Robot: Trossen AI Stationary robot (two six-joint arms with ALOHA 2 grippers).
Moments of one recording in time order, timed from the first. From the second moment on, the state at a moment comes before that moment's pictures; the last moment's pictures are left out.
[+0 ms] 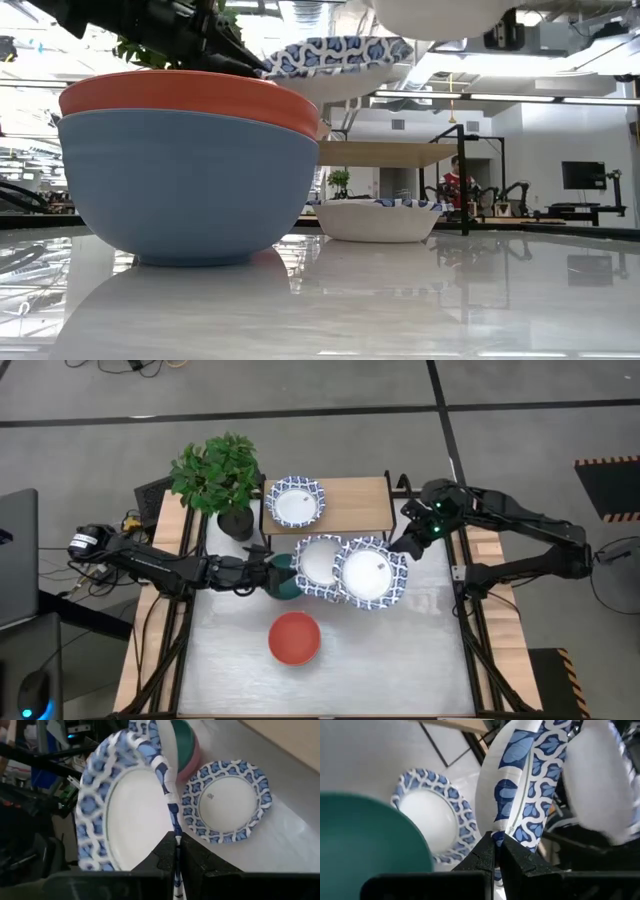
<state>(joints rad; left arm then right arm) -0.15 1.15 0.56 0.35 -0.39 -1.09 -0.29 1.06 1.25 -0.91 -0.36 0.59</state>
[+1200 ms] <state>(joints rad) -0.10 1.27 0.88 -0.10 -0.25 -1.48 -0.41 0.93 1.25 -0.83 -0.37 0.47</state>
